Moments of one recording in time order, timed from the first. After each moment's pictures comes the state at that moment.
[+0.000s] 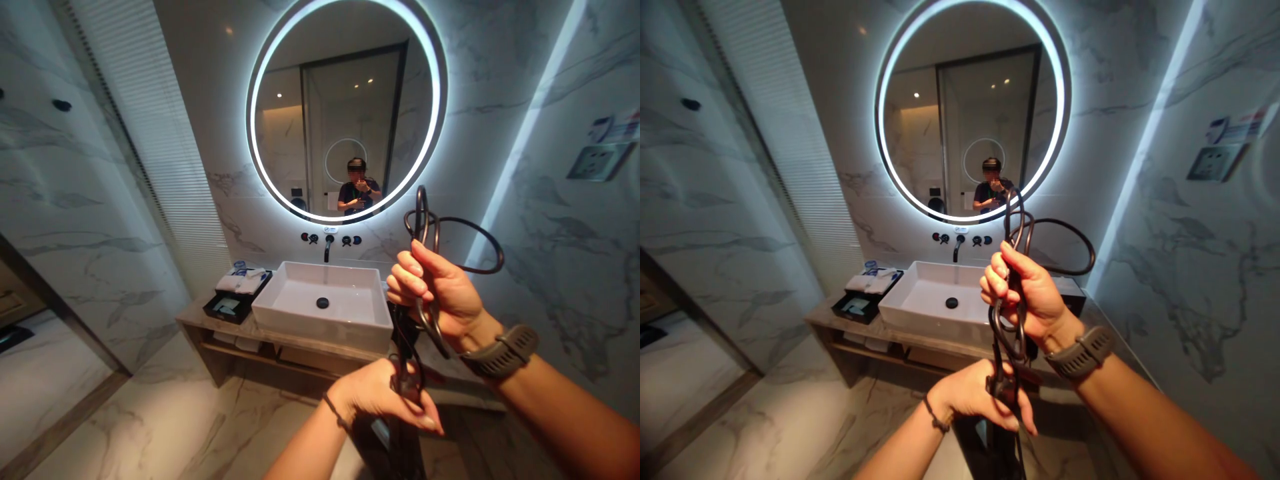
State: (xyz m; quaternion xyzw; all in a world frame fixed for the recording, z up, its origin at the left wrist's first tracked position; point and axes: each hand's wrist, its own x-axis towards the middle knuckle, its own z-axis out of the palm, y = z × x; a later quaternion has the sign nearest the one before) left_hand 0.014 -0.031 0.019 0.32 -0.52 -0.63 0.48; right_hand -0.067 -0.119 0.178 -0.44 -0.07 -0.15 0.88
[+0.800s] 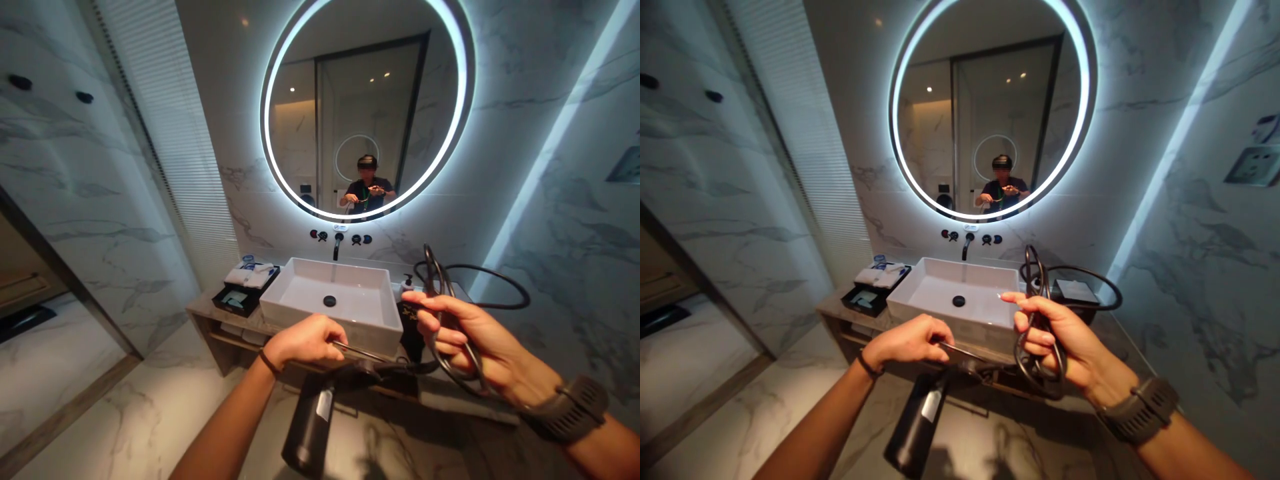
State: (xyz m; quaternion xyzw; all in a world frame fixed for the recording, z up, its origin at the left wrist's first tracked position) left_hand 0.124 0.035 0.082 0.68 -0.59 -0.31 0.31; right_hand -0.089 -0.124 0.145 -0.42 0.23 -0.13 0.87
